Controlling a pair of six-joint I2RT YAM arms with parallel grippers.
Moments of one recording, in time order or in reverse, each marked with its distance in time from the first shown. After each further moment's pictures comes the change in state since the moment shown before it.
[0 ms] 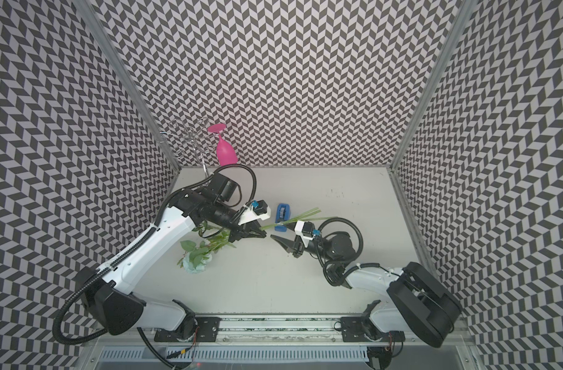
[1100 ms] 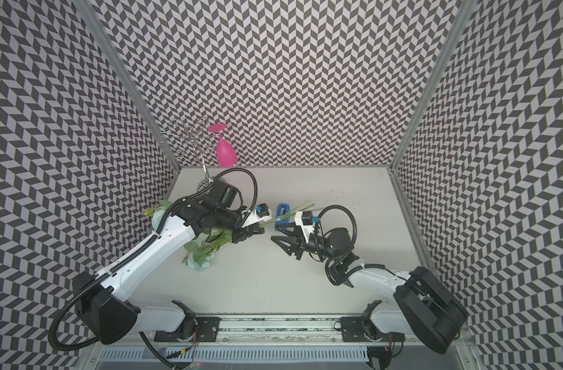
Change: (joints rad) left arm -0.006 -0.047 -0.184 0.263 -0.330 -0.103; right arm -0.011 -0.122 0.008 -0.257 -0.096 0.311
